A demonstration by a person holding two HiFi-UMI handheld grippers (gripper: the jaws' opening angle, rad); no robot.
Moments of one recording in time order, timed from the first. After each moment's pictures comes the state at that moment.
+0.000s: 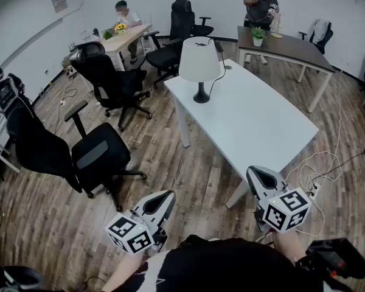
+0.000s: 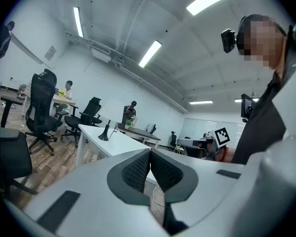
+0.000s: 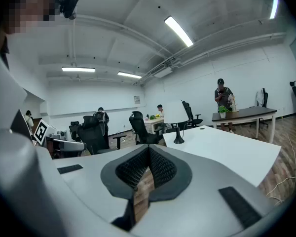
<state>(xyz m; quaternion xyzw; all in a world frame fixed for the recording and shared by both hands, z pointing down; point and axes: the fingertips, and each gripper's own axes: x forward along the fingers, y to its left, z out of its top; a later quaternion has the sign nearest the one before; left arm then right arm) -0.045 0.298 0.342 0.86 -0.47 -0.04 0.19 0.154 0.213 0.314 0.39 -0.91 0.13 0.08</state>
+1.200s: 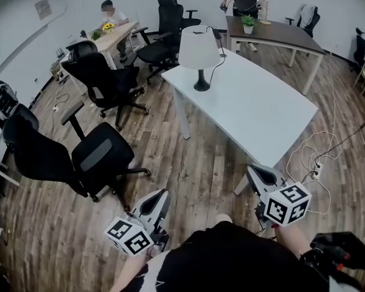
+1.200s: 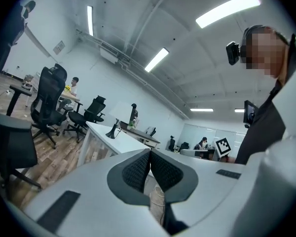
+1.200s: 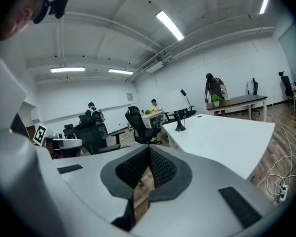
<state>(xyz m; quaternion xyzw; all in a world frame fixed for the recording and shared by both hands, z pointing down) -0.124 0.336 0.366 0.86 -0.46 -0.08 0.21 0.102 0.260 0.363 0.42 -0.89 0.18 0.09</state>
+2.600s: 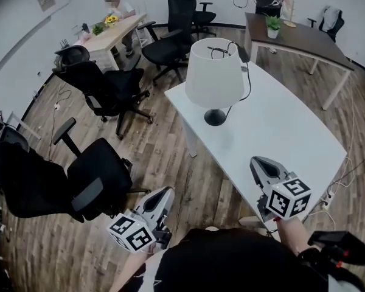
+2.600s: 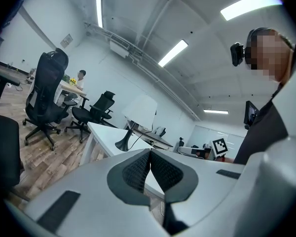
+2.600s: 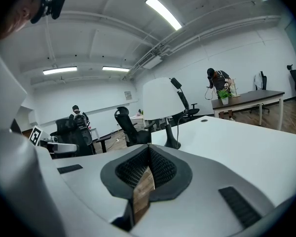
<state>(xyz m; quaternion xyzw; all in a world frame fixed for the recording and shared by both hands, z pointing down) -0.152 0.036 0.395 0.83 -0.49 -0.08 0.25 0.068 -0.070 0.387 0.40 -0.89 0.19 0.09</state>
